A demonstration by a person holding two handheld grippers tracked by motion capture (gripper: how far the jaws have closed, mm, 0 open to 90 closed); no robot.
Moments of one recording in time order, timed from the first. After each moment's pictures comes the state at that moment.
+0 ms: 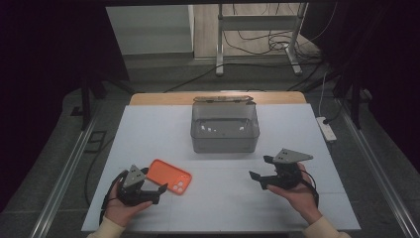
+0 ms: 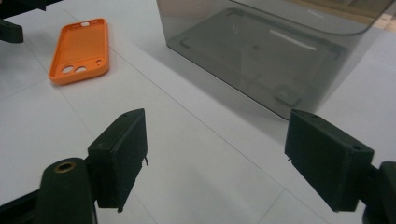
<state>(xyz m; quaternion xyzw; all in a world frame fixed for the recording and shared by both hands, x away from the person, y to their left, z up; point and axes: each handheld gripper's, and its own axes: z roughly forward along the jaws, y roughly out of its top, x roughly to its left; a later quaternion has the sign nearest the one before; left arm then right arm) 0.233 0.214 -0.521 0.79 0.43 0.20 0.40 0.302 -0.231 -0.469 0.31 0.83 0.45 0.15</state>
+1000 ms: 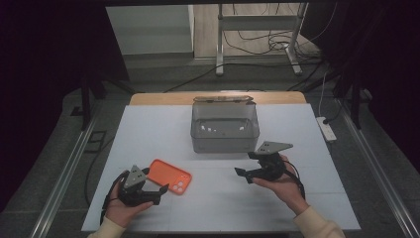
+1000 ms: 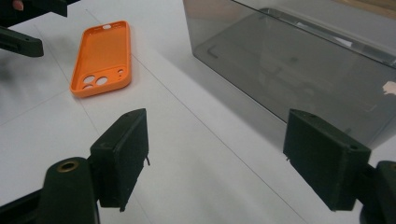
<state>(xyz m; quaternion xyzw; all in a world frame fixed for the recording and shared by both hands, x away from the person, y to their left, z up) 0.233 0.212 -0.520 0.79 0.43 0.19 0.40 0.322 -0.190 -0.464 0.29 0.85 0.43 0.11</state>
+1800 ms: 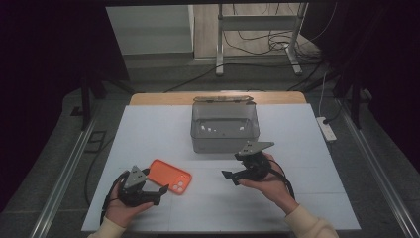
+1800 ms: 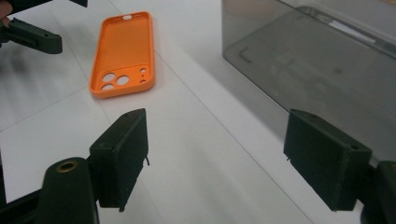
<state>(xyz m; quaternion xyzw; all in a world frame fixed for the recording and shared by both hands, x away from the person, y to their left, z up) 0.232 0.211 -0.521 0.79 0.43 0.19 0.40 0.321 -0.151 -0.463 0.26 0.87 0.41 0.09</state>
